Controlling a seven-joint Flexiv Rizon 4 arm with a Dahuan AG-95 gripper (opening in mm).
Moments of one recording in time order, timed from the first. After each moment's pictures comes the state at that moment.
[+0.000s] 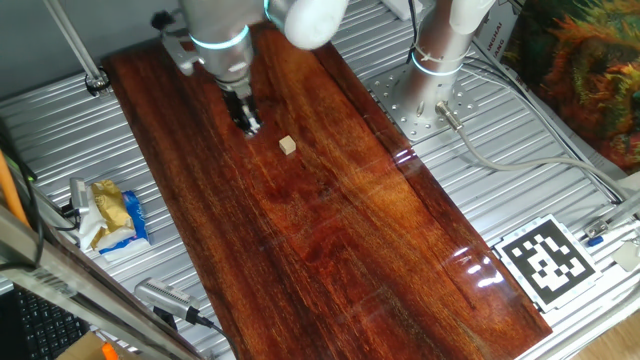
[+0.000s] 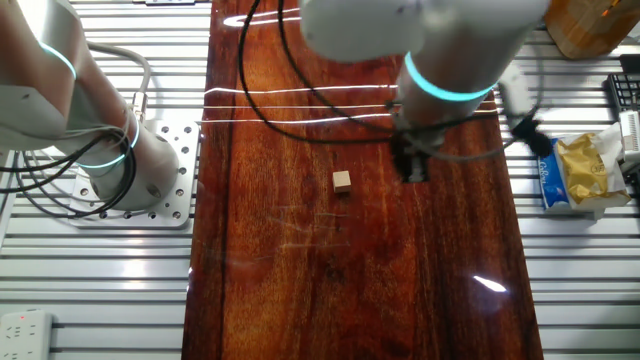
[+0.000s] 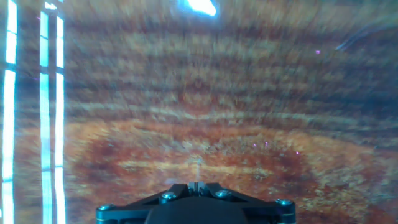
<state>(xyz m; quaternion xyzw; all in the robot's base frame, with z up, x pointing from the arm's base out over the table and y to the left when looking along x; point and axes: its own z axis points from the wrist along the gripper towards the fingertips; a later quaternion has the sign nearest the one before) 0.500 -0.034 0.130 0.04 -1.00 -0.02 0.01</state>
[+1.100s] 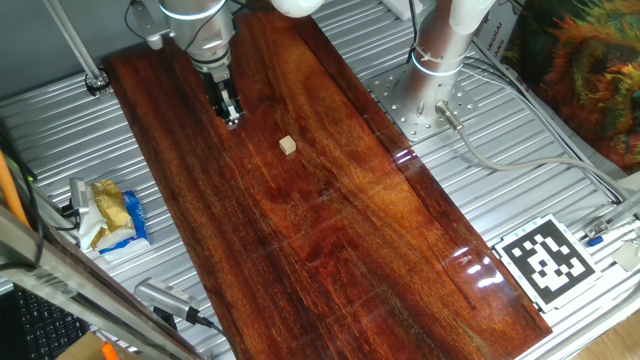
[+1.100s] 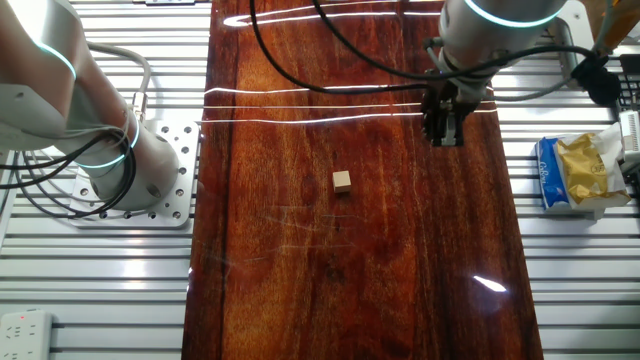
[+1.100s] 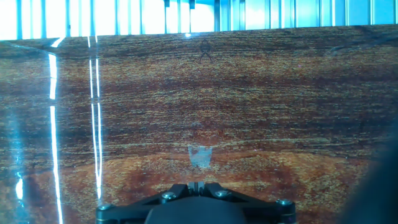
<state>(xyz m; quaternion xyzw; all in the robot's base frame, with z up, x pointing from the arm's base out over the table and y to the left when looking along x) 0.525 -0.017 0.195 0.00 -1.00 -0.02 0.00</state>
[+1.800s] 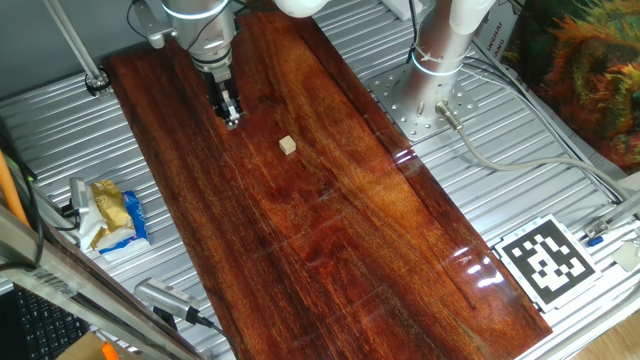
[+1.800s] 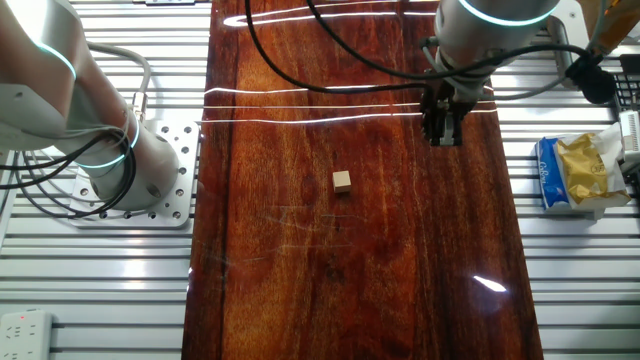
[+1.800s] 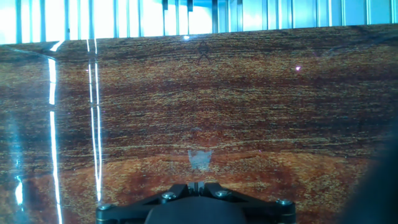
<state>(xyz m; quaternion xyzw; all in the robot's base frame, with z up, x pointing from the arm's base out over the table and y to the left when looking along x) 0.526 -0.018 0.194 0.00 -1.00 -0.02 0.00</state>
